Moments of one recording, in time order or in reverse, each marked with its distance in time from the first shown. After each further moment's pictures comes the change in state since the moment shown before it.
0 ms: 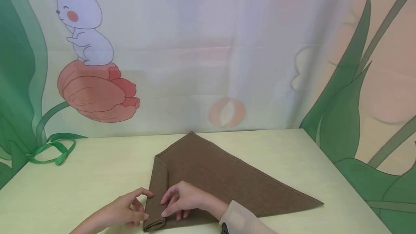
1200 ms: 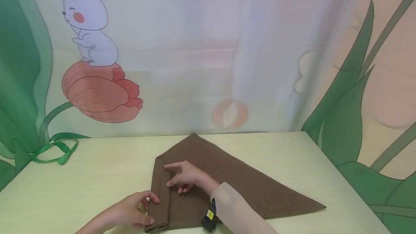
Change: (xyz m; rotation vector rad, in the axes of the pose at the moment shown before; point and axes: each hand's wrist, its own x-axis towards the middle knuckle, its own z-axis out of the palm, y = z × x) left_hand 0.009 0.004 0.006 0.042 0.004 -0.026; right_hand 0.048 0.002 -0.036 -0.034 0.177 0.123
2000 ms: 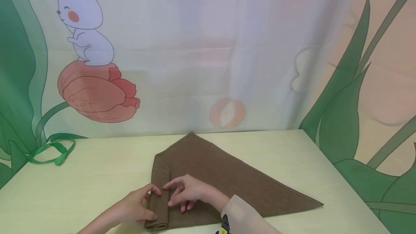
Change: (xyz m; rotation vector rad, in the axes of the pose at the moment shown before) left_hand 0.009 0.010 0.010 0.045 0.074 0.043; right_hand -0.043 0.011 0.008 0.107 -0.163 -0.058
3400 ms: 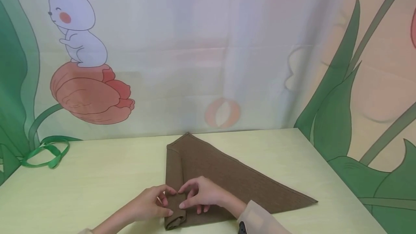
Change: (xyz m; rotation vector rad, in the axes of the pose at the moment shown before) left_hand 0.023 0.023 0.025 0.088 -0.037 0.103; right_hand -0.044 0.011 -0.019 -0.146 0.109 -0.057
